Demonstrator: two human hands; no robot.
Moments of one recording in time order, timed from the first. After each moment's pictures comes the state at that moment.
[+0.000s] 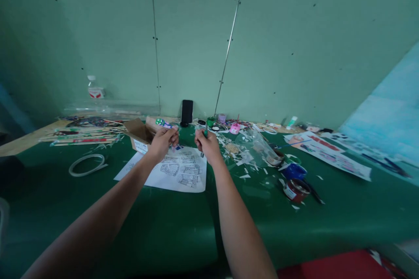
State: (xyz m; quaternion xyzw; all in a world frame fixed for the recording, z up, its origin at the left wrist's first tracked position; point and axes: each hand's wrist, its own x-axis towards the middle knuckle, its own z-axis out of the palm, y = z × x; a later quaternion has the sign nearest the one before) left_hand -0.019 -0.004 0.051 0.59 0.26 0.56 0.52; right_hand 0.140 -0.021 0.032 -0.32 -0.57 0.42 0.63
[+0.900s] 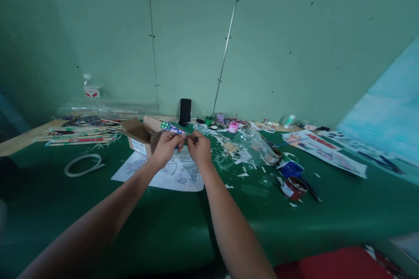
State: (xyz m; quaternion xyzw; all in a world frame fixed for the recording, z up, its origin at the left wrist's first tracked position) left_hand -0.001 -0.024 0.049 0.68 0.28 0.54 0.42; right_hand 0.120 -0.029 0.026 -0.45 -0.64 0.08 0.62
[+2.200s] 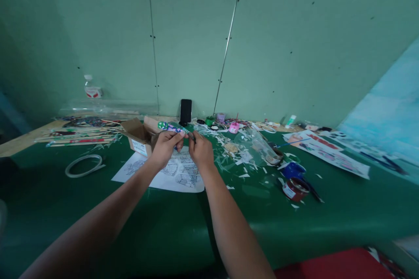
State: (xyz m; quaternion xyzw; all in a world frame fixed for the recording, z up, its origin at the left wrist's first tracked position) left_hand -0.002 -0.030 0.056 0.65 0.25 0.56 0.45; right_hand 0.122 -0.035 0.026 -0.49 -0.68 -0.05 0.54
